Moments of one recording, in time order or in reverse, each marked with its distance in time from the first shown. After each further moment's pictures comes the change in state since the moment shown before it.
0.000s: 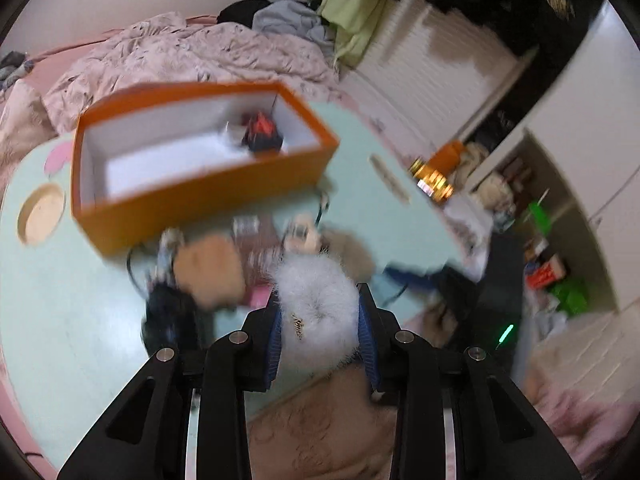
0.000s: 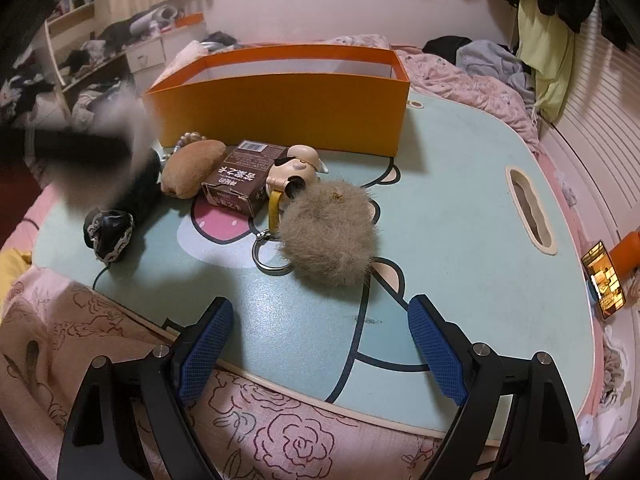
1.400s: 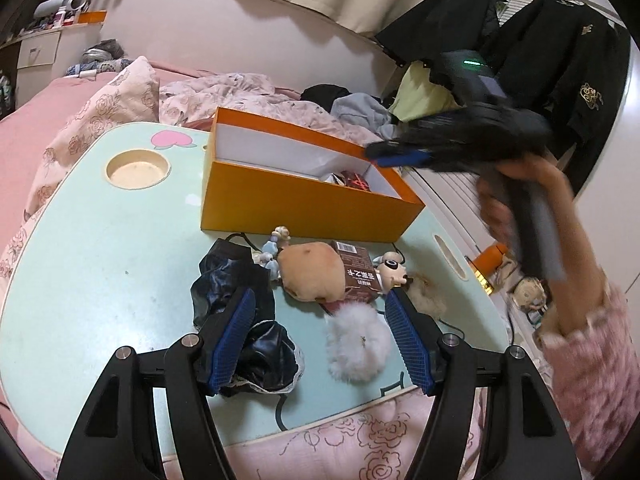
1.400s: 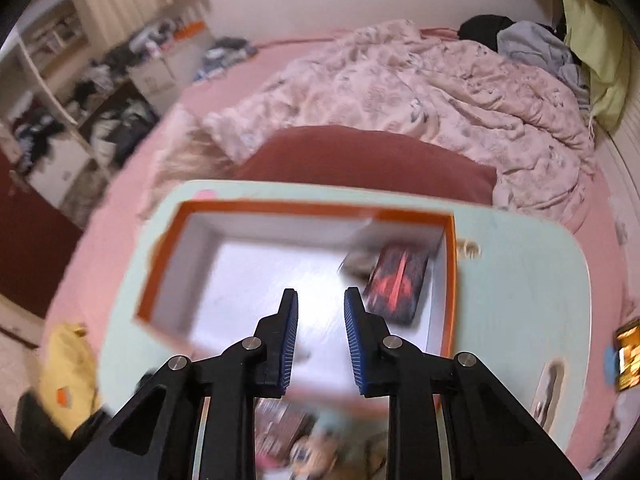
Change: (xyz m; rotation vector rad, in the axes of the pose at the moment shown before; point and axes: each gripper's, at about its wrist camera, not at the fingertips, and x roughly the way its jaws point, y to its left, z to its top) left arm -0.025 0.053 -0.066 -0.239 -0.420 0.084; right arm 0.063 -0.032 0.224 0.076 0.144 0.185
